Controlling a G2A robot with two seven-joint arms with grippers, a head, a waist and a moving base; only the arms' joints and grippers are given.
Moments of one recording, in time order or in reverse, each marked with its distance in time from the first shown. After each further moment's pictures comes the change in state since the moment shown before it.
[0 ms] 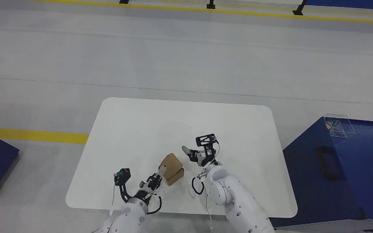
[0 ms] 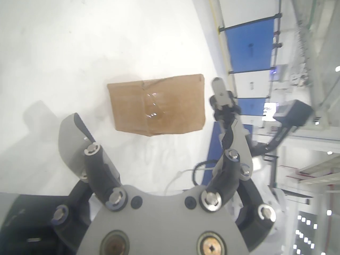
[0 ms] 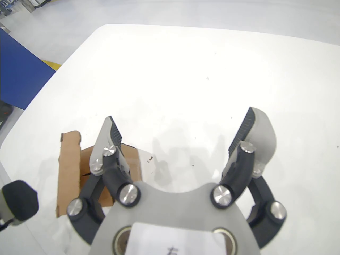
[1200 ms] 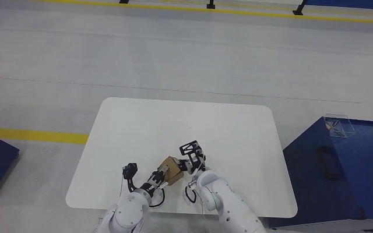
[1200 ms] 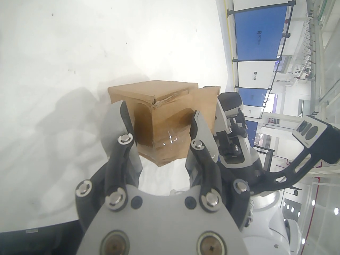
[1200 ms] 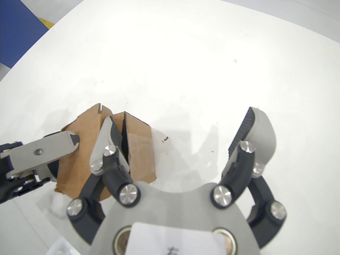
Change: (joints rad) left arm -0.131 -0.010 0.033 0.203 -0.150 -0.058 -0.005; right arm 0.038 -0.031 -0.110 0.070 -0.118 0.007 0.107
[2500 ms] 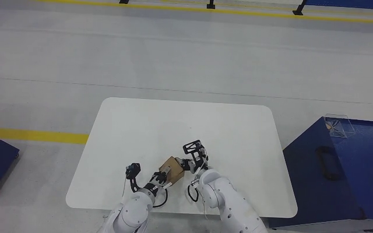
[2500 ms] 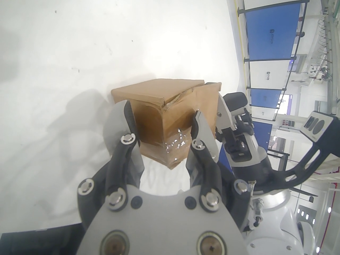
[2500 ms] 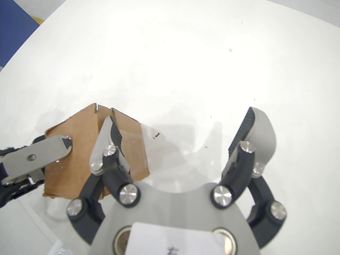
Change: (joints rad) left arm -0.029 -0.003 0.050 0.024 0.040 0.066 0.030; right arm 0.002 -0.010 0.042 0.033 0.011 -0.021 0.024
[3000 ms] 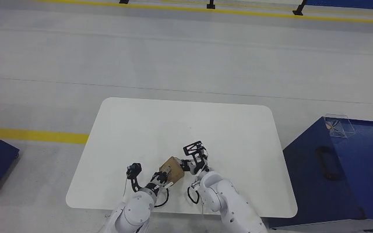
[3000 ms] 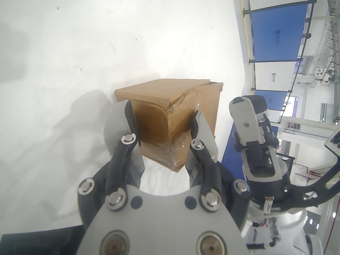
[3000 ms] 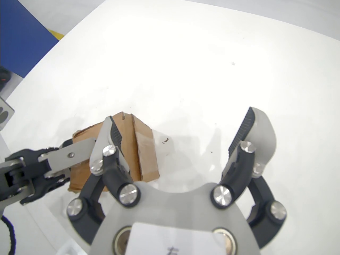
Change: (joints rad) left arm -0.007 -0.004 0.011 0.003 0.003 0.022 0.019; right arm -0.051 0.009 0.019 -0.069 -0.030 -0.046 -0.019
